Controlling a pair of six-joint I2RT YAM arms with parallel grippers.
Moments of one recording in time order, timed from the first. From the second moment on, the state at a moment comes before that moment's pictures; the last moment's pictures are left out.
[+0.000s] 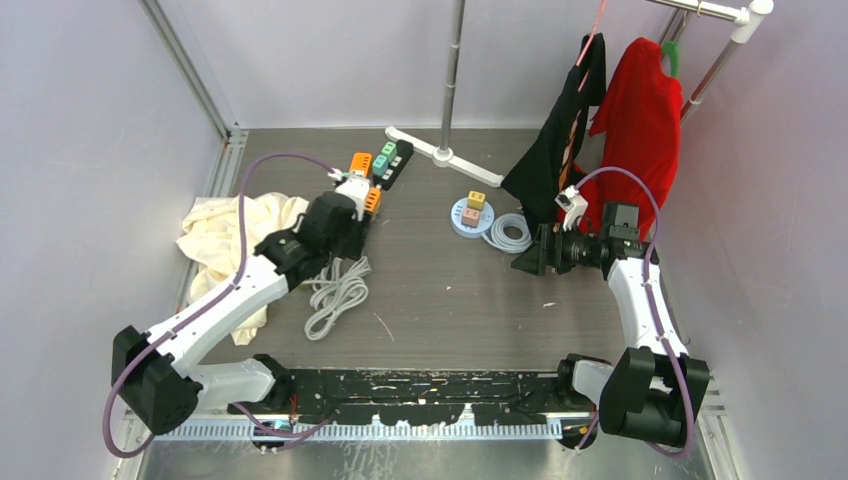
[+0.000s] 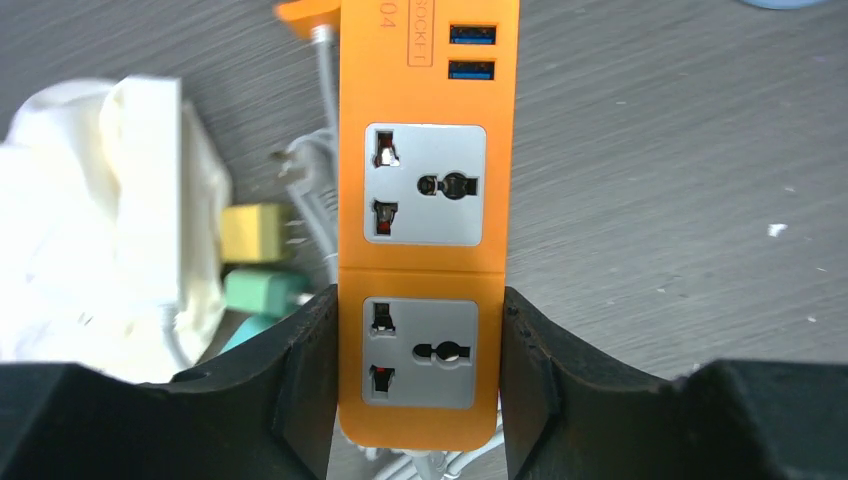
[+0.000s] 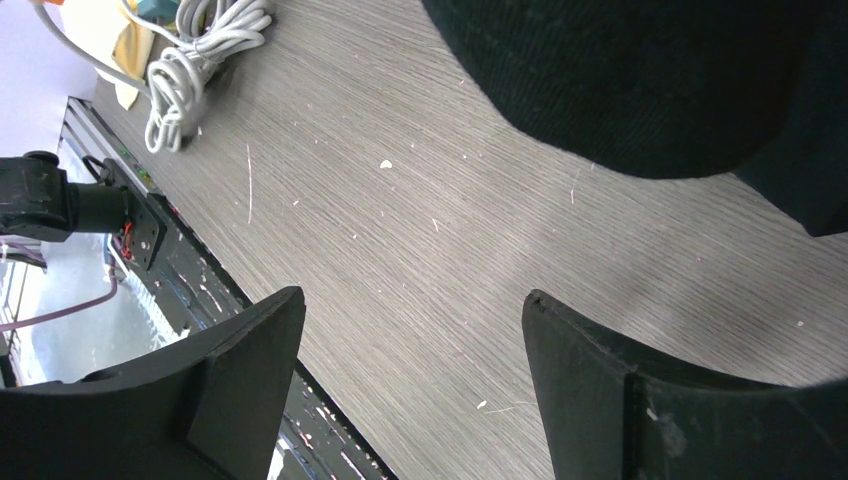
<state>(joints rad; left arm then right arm) -0.70 1.20 1.01 -0.51 -0.35 -0.13 -0.21 1.12 0.79 -0.66 -0.92 -0.20</state>
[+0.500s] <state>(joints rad) -0.44 1.23 1.08 -0.70 -0.34 -0.11 -0.21 1.13 0.79 -0.66 -0.92 -0.20</state>
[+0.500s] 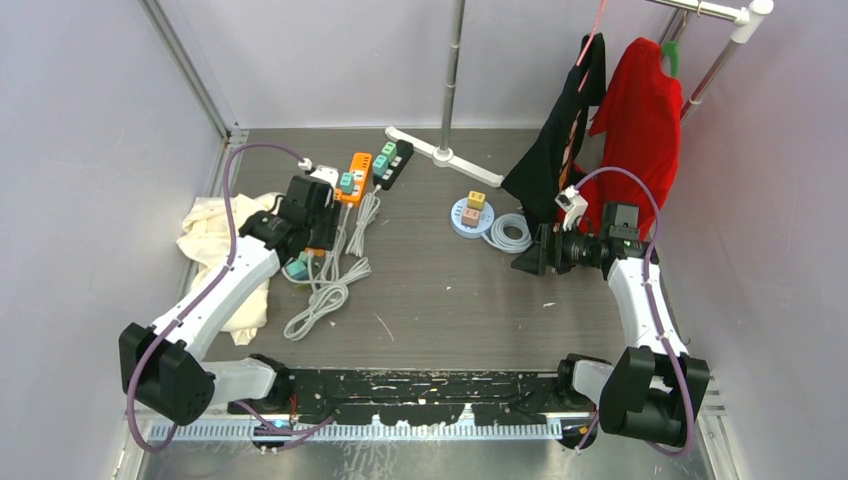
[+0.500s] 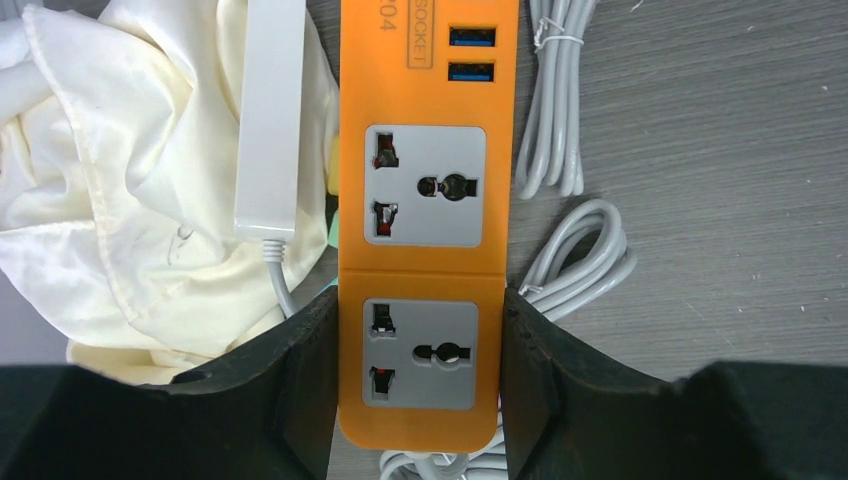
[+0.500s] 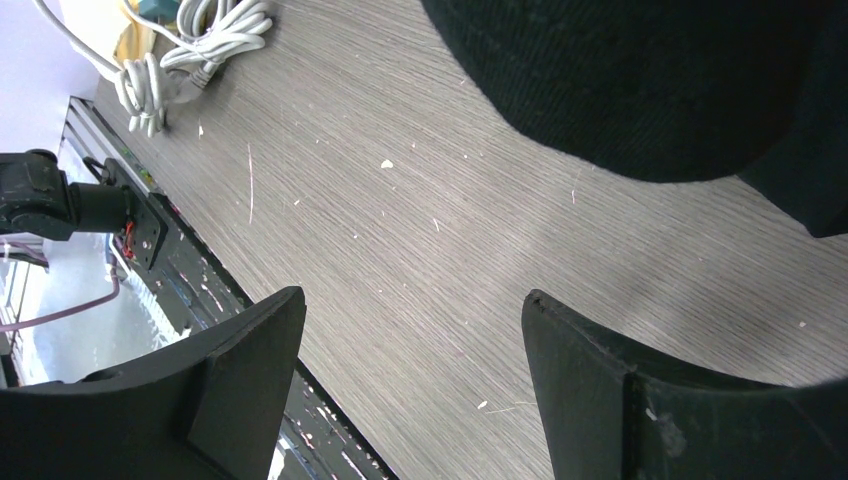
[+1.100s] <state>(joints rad) -0.34 1.40 1.13 -0.70 -0.30 0.03 -0.21 1.13 0.79 -0.66 -0.92 -0.20</state>
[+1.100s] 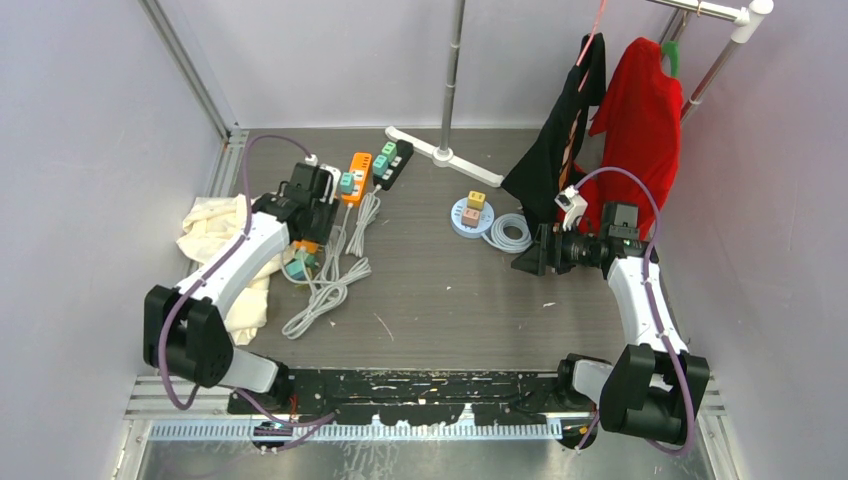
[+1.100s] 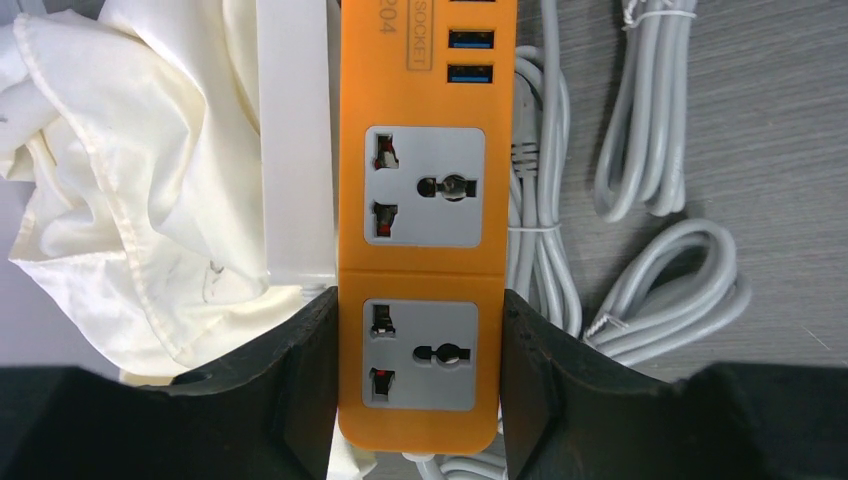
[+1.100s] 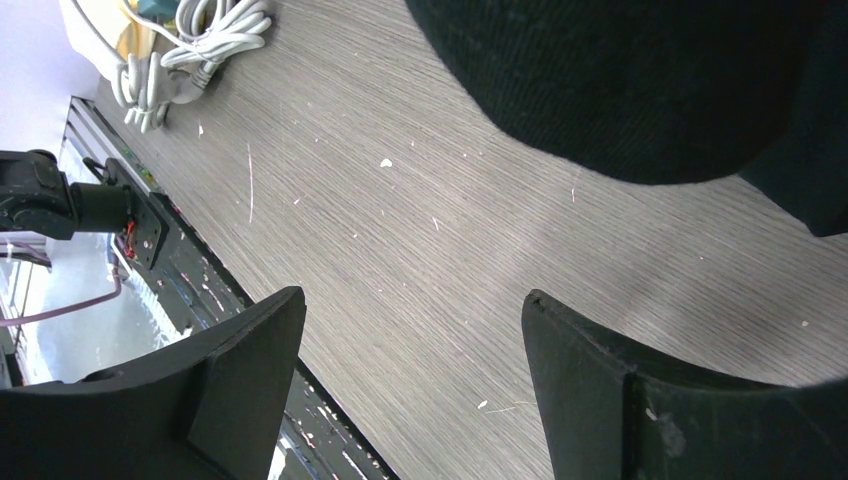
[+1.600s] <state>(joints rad) -0.27 1.67 1.28 -0.74 -0.34 0.03 -0.21 1.15 0.79 -0.66 -0.92 -0.20</state>
